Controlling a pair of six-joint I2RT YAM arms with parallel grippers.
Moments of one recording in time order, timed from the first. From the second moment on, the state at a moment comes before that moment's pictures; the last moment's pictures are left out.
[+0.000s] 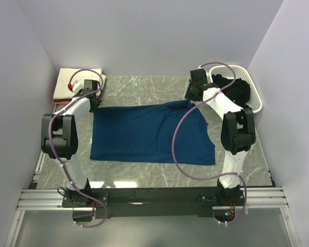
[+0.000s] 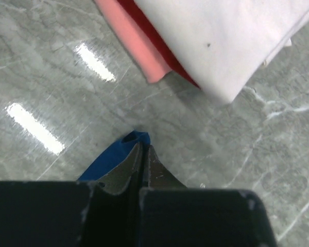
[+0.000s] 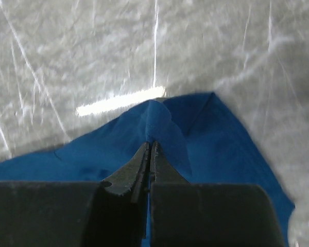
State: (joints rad) left arm -0.05 1.88 1.34 -0.37 -0.43 -0.86; right arm 0.23 1.99 1.62 -0.45 0.12 0.50
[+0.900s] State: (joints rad) left arm -0.05 1.37 0.74 -0.20 -0.35 -0.99; right arm 0.37 1.39 0.96 -0.50 0.23 0.56
